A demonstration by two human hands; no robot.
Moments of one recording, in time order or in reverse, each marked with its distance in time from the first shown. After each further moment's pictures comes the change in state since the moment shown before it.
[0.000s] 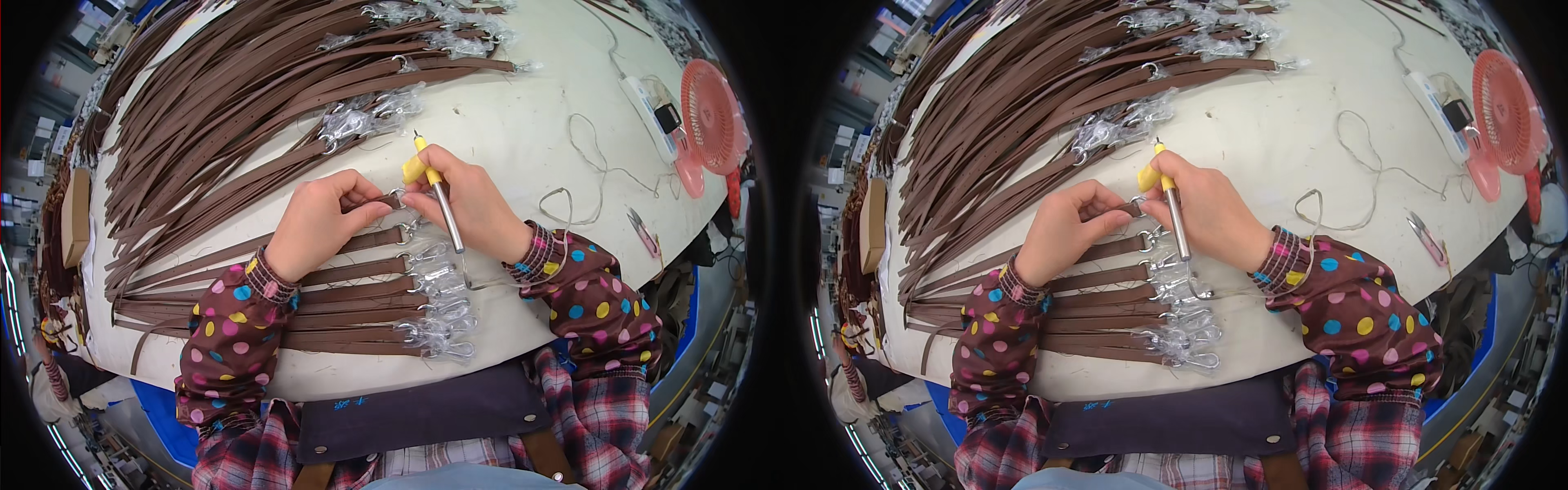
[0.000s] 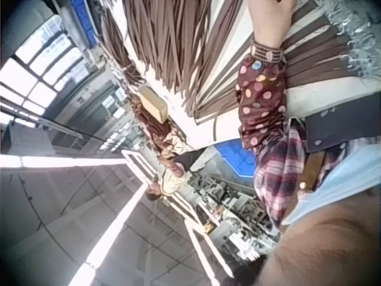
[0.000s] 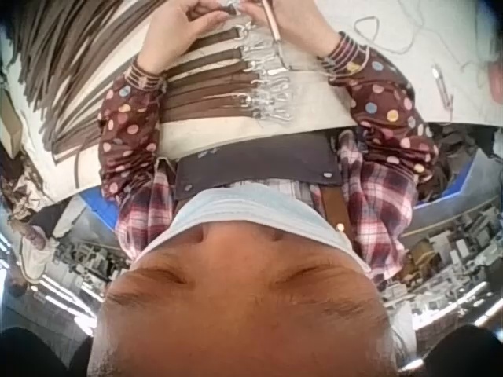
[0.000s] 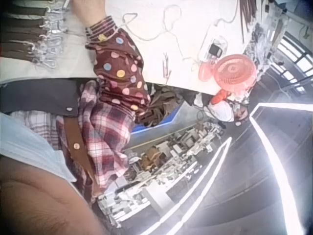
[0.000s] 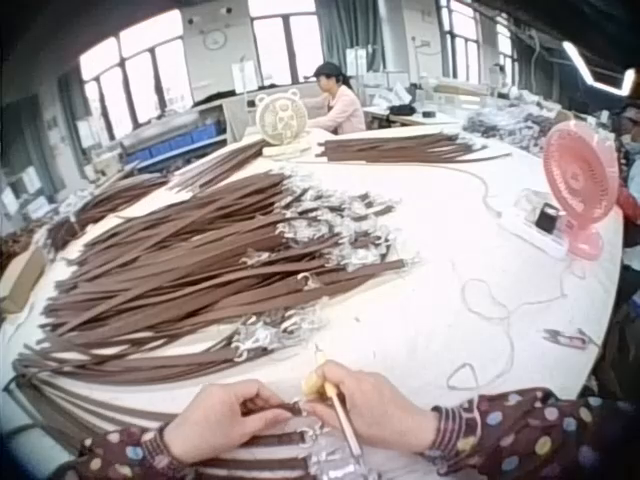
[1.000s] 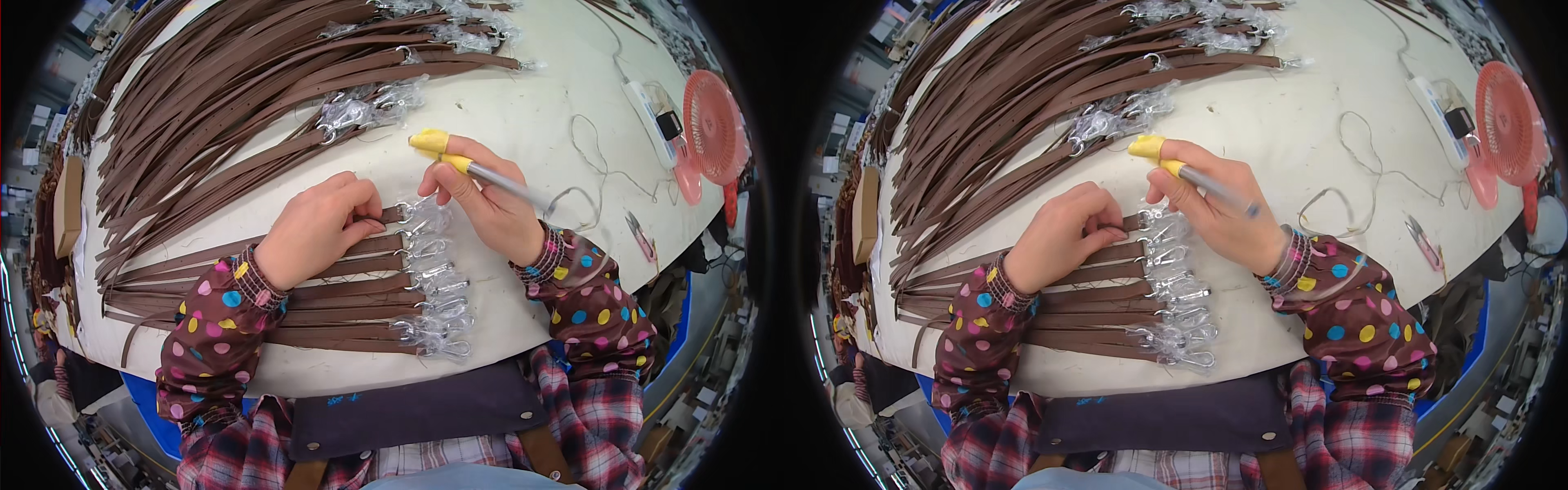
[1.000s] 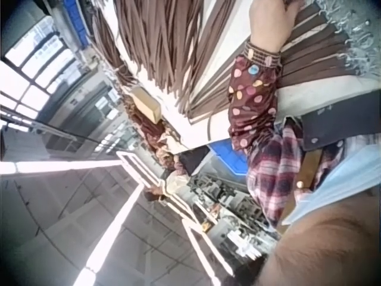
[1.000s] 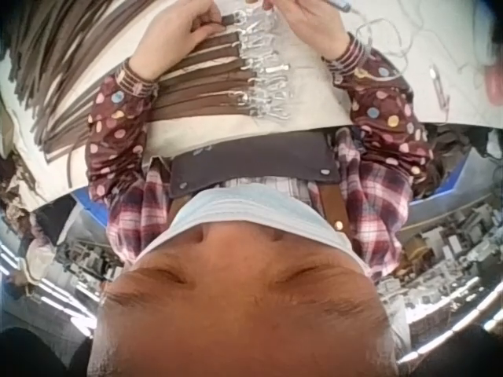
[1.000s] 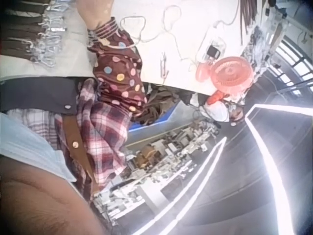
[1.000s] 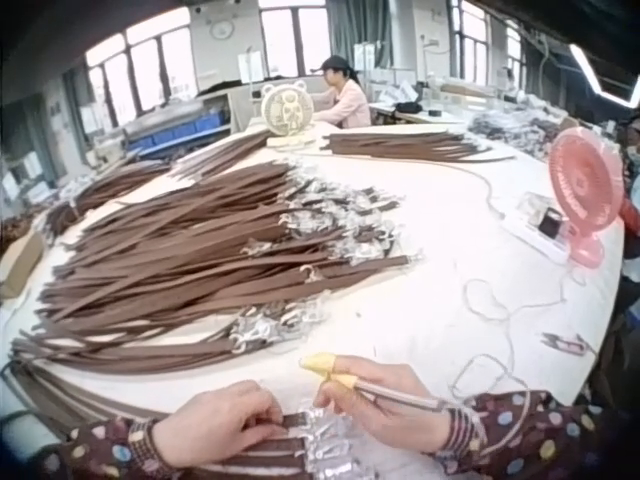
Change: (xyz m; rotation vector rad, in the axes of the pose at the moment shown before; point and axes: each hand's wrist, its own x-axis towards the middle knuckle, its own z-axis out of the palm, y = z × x) left_hand -0.009 0.008 -0.002 0.289 -0.112 0.164; right_hand -0.009 -0.007 -0.009 0.258 0.103 -0.002
